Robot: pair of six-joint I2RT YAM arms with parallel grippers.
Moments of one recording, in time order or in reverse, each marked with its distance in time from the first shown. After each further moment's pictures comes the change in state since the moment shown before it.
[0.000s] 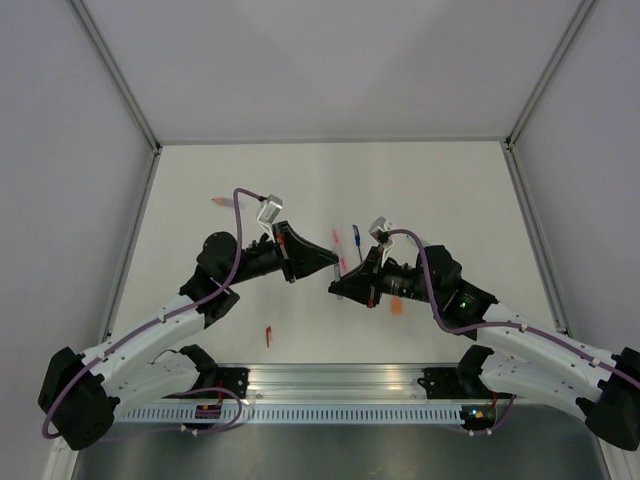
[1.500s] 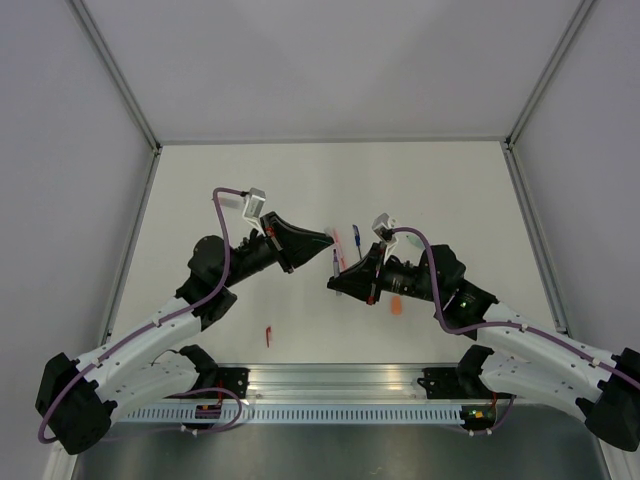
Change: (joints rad) left arm -0.007 -0.037 0.013 0.050 -0.168 0.006; right arm -0.002 -0.003 0.001 0.060 -0.010 0.010
